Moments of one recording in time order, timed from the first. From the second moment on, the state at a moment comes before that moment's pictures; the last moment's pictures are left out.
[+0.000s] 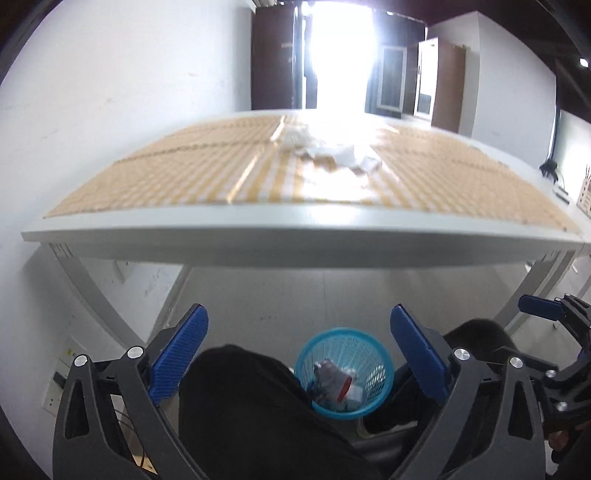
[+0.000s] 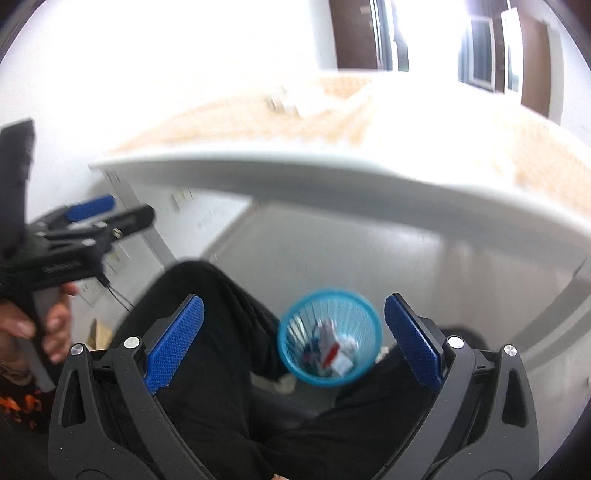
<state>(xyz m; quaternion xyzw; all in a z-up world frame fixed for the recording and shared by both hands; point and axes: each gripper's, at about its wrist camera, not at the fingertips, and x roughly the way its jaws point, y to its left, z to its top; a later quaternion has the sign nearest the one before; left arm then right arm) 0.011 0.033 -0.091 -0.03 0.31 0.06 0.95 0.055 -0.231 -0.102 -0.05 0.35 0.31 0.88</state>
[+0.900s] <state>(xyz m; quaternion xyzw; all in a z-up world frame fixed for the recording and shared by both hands) 0.091 0.094 -0.017 -0.03 0.25 0.09 0.96 0.178 -0.127 -0.019 -0.08 0.32 0.31 0.89</state>
